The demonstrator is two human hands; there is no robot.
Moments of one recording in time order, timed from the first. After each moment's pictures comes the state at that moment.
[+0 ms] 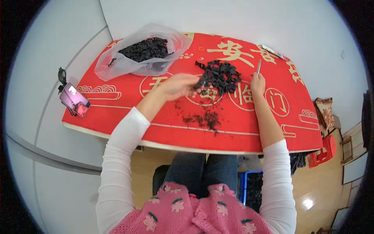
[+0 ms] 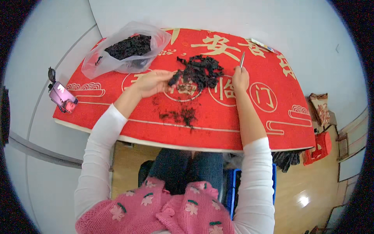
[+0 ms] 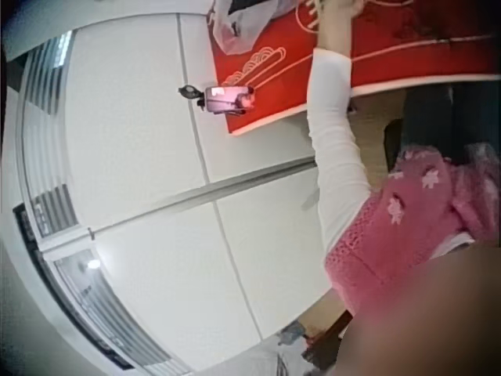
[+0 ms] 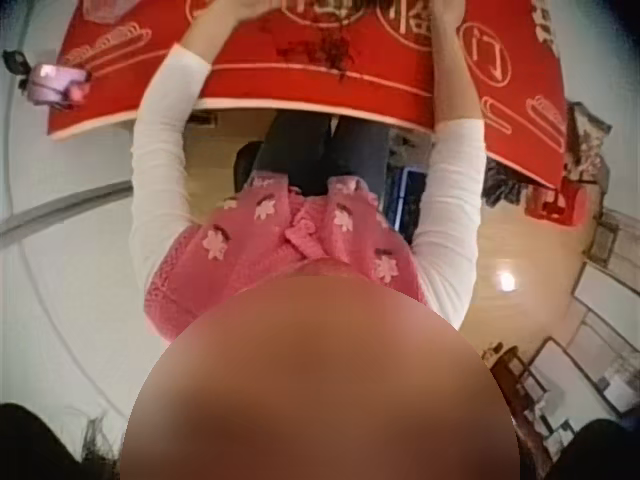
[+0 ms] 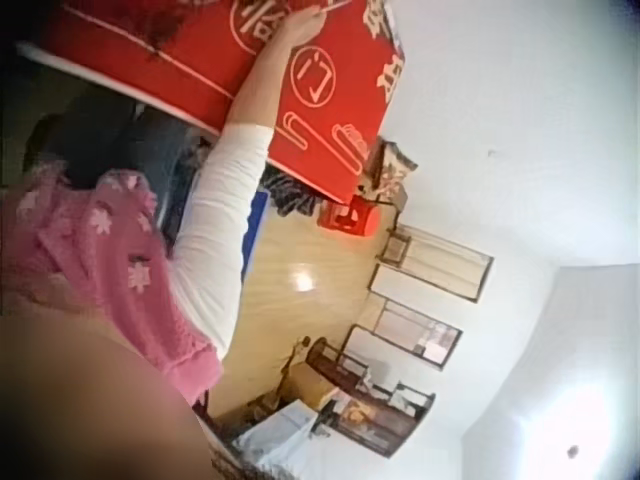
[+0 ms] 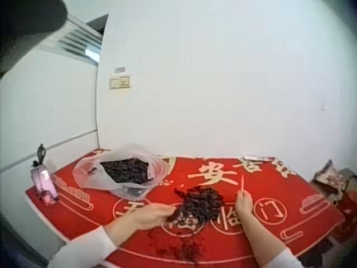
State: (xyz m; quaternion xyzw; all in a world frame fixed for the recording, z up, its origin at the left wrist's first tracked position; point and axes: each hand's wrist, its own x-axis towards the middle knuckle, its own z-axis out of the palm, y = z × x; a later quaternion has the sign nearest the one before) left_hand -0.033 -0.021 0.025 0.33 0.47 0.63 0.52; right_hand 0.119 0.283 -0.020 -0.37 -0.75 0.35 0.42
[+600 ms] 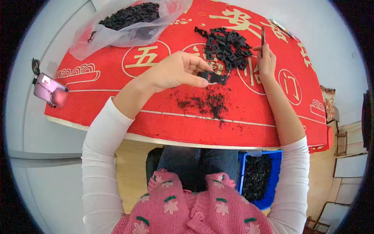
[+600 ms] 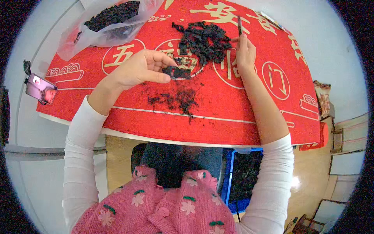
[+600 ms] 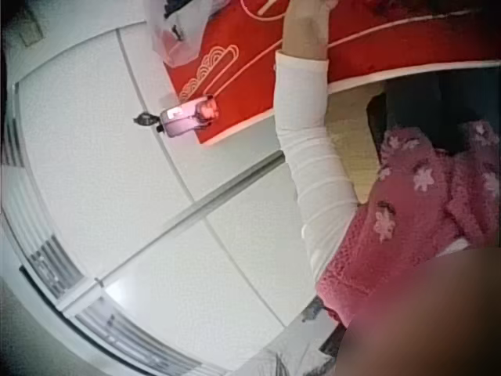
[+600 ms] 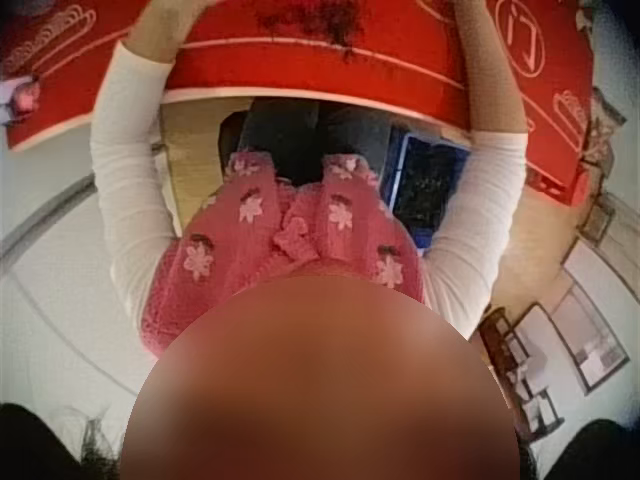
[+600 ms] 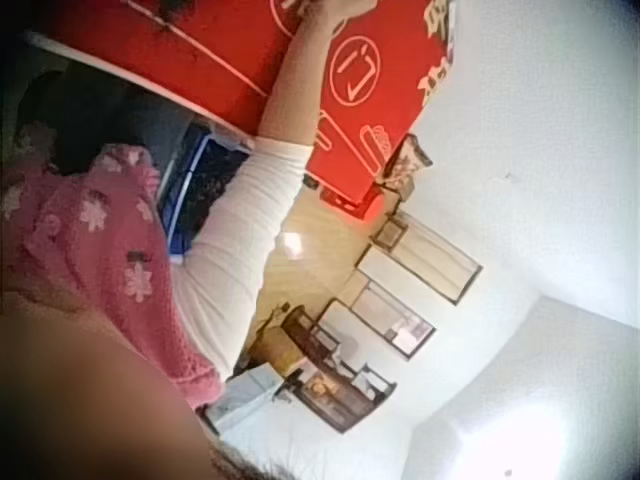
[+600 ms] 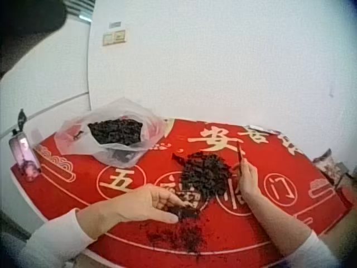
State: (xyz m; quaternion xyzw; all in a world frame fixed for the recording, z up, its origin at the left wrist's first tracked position) left_hand 0.007 -0.024 0.032 0.45 0.55 0.56 0.43; right_hand 0.119 0.270 -0.017 -0.22 -0.72 0.53 0.40
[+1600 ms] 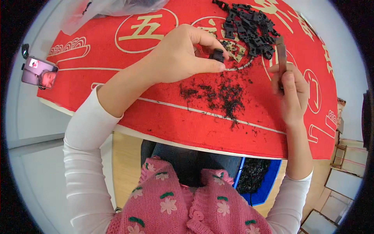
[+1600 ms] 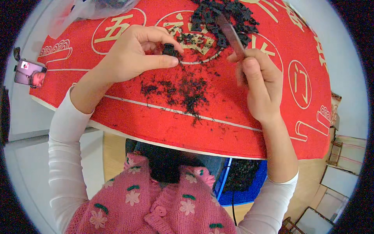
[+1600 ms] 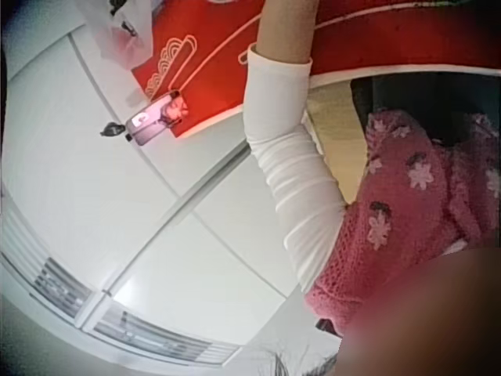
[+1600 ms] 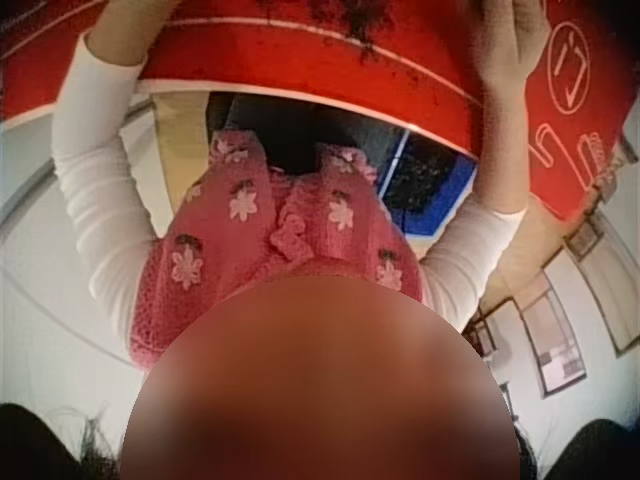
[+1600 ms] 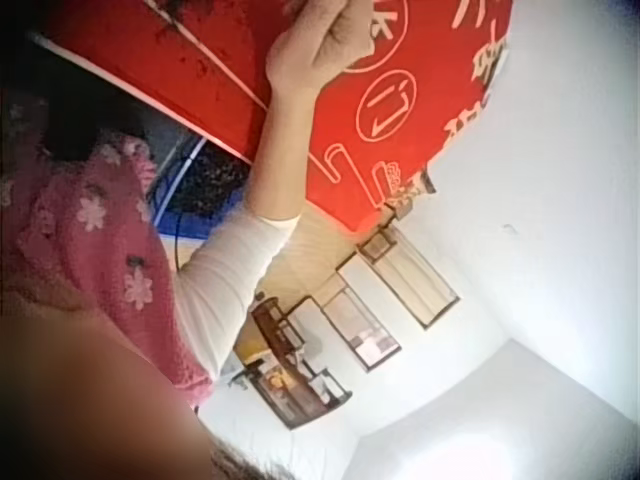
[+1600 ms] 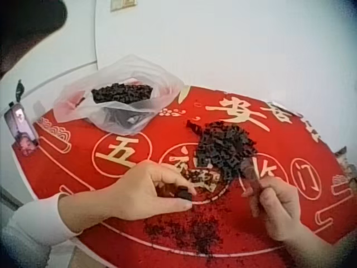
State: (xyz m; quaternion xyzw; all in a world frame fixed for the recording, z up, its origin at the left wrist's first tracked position) left_hand 0.011 -0.032 0.014 0.54 0.65 0.48 0.24; right_hand 0.188 0.165 0.011 -0.03 -0.78 0.57 0.26
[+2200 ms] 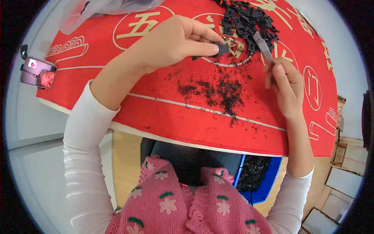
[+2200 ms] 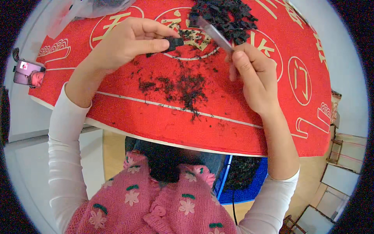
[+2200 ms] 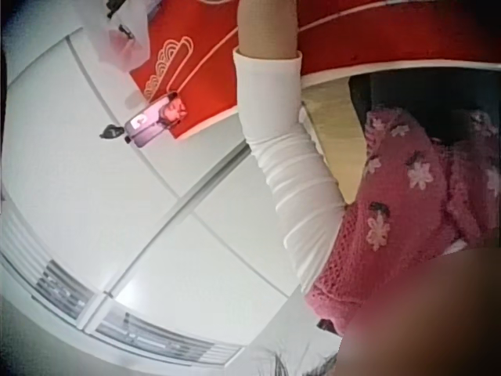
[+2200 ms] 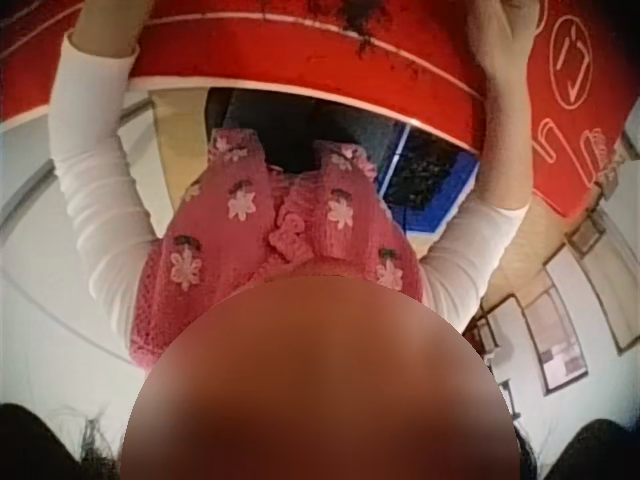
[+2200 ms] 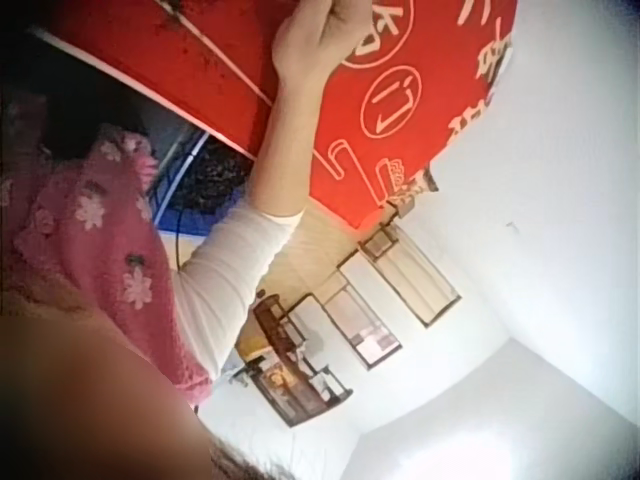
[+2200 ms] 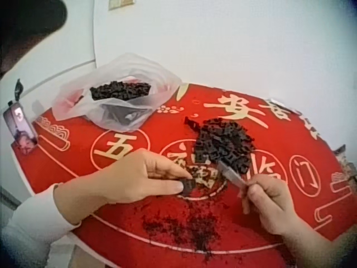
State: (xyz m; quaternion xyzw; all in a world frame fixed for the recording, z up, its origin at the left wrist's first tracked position) left_hand 0.005 -0.033 0.025 0.49 0.64 0.51 0.29; right_hand 0.186 0.169 0.015 -0.05 -0.82 0.54 0.18
